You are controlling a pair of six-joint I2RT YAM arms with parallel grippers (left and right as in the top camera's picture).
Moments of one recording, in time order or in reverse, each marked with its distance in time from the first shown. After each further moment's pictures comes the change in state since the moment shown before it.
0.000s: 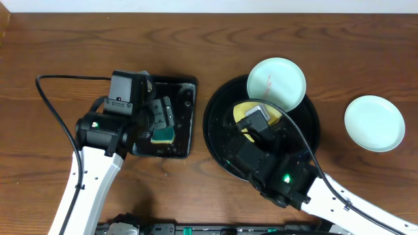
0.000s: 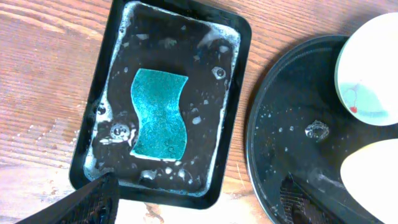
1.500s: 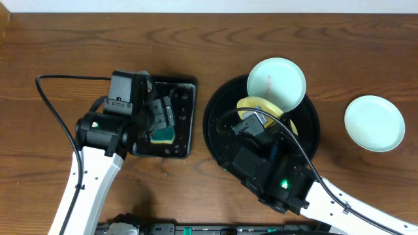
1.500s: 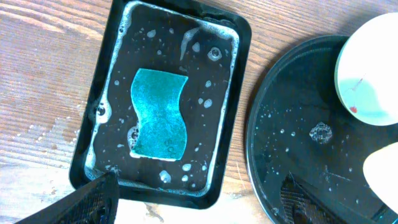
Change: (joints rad) left arm 0.000 0.000 0.000 0.000 0.000 0.000; right arm 0.046 -0.001 0.001 0.006 0.129 -0.052
